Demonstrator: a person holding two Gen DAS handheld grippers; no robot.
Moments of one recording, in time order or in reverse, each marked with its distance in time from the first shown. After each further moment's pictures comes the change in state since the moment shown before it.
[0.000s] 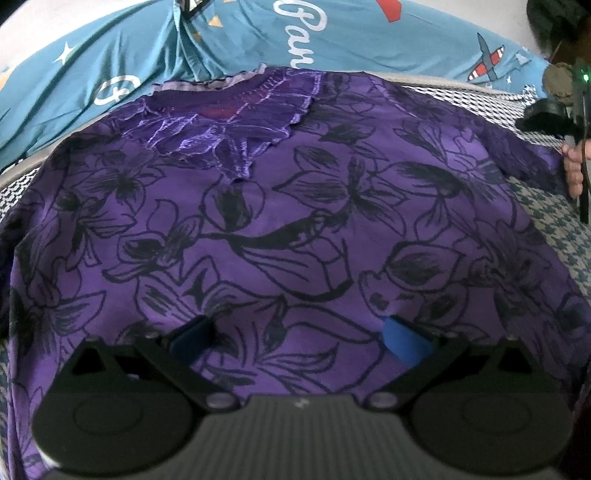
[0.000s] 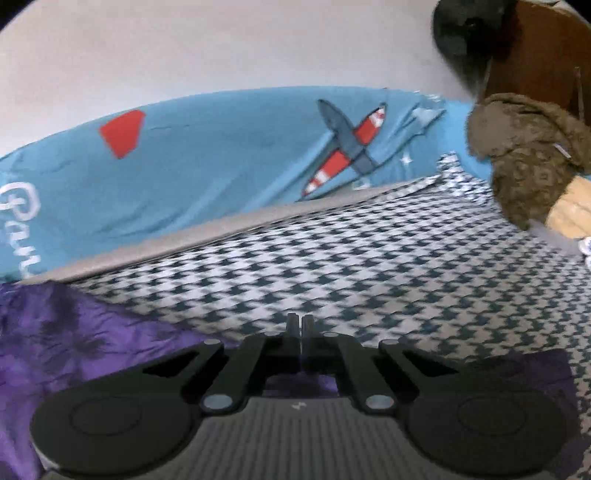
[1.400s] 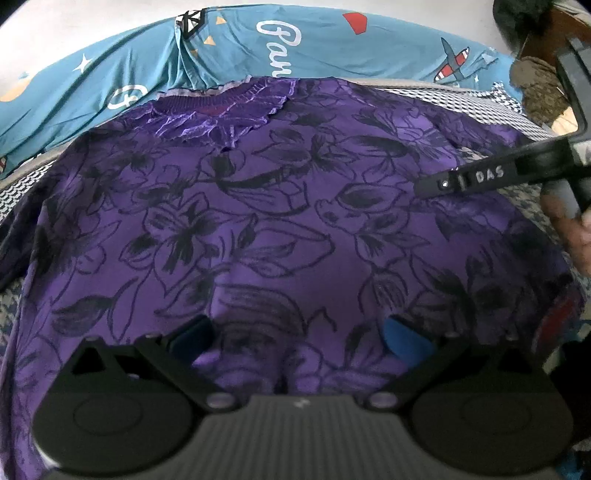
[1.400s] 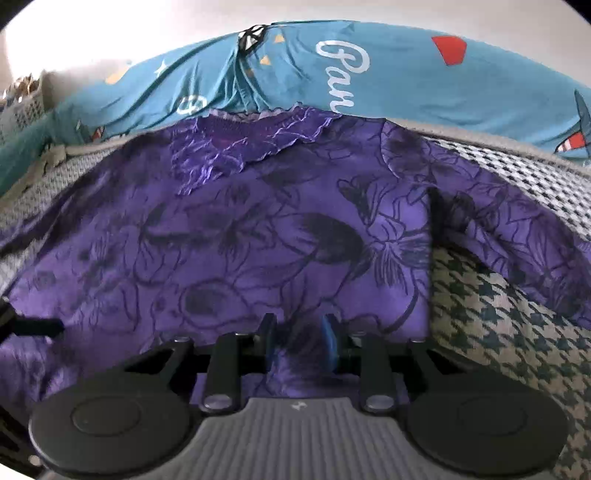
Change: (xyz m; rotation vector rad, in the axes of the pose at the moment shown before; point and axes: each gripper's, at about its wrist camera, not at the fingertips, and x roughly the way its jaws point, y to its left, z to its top) left arm -0.048 -0.022 -0.076 0.031 -0.088 -0.002; right arm -0.140 0.114 -0.111 -0.404 0.219 0.535
